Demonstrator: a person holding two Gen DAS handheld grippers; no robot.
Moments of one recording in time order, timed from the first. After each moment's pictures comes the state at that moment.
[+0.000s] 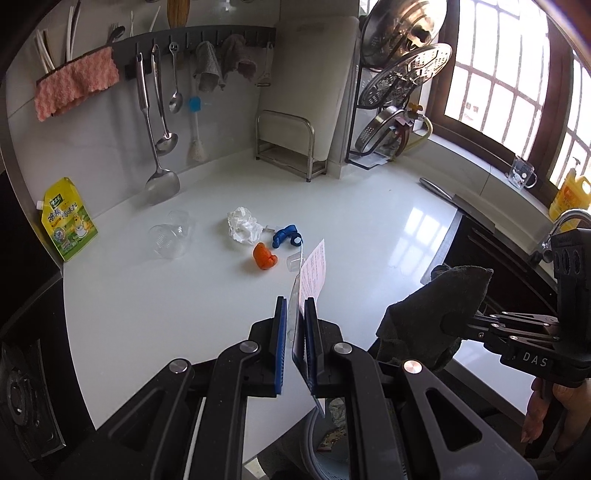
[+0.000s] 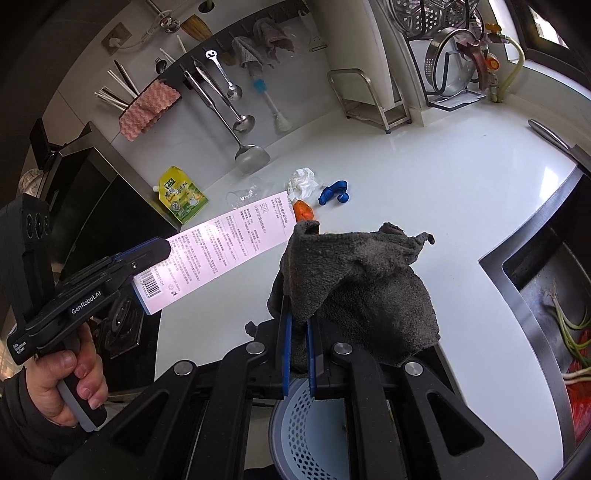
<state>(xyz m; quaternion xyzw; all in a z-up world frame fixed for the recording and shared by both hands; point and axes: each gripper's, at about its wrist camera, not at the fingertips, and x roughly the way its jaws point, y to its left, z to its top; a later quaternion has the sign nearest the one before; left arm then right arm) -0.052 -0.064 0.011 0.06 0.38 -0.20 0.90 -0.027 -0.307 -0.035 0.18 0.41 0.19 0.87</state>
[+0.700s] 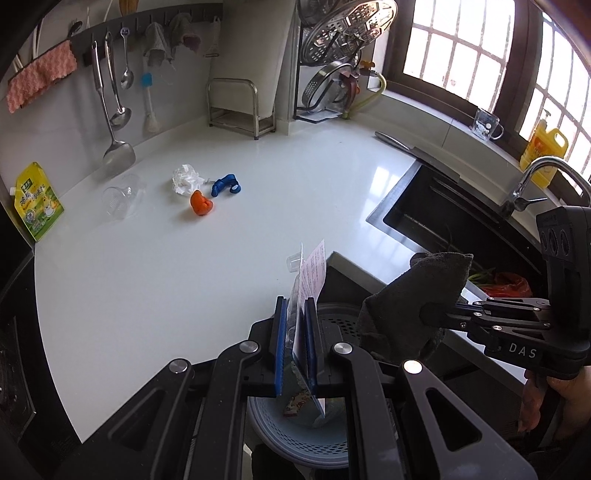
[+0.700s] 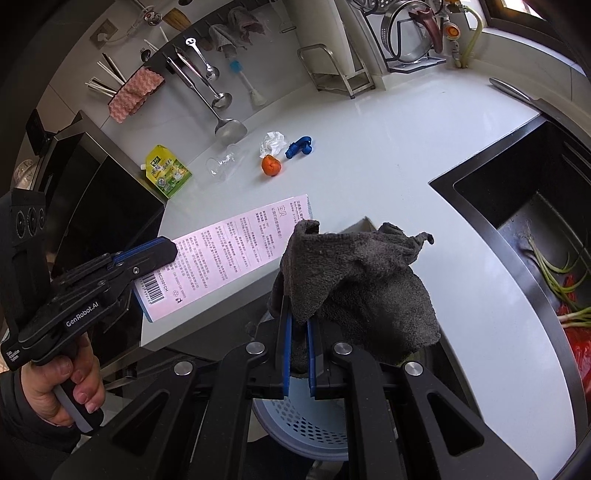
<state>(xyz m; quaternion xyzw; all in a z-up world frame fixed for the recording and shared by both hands) -0.122 -0.113 -0.029 0.09 0.42 -0.25 0.87 -0.099 -0.342 -0.072 0.18 0.45 0.17 0.86</state>
